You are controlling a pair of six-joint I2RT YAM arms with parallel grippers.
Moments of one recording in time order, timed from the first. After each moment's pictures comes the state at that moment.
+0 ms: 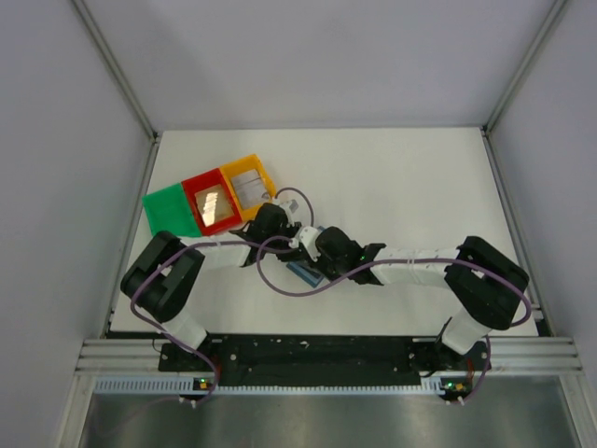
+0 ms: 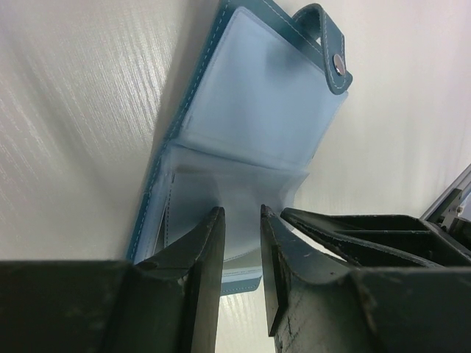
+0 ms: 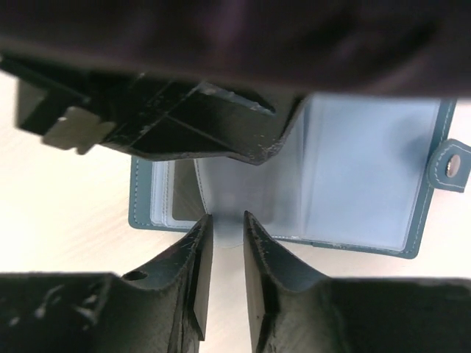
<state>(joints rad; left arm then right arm) -0.60 1.65 0.74 0.13 0.36 -0.69 0.96 1.61 0.82 -0.07 0.05 -0.12</state>
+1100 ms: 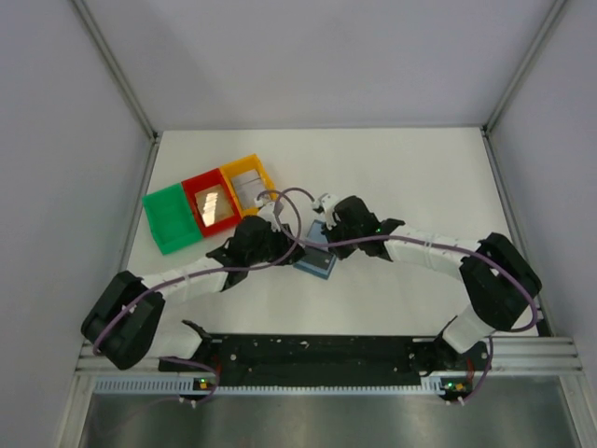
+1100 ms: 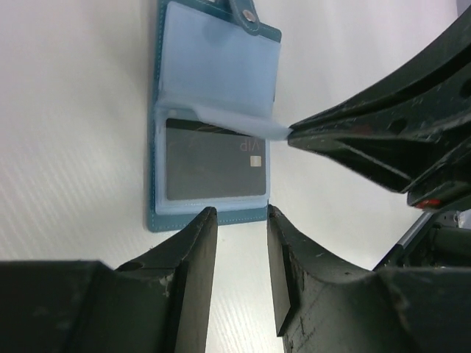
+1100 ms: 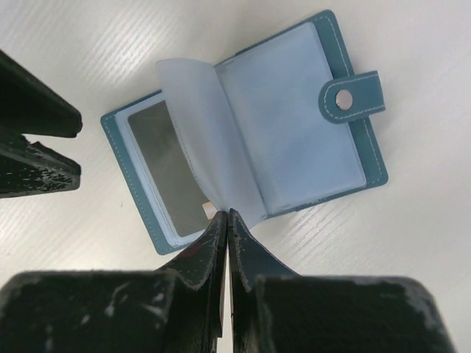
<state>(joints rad) -0.62 1.34 0.56 0.23 0.25 -0.65 0.77 1.57 0.91 -0.17 -0.07 0.03</state>
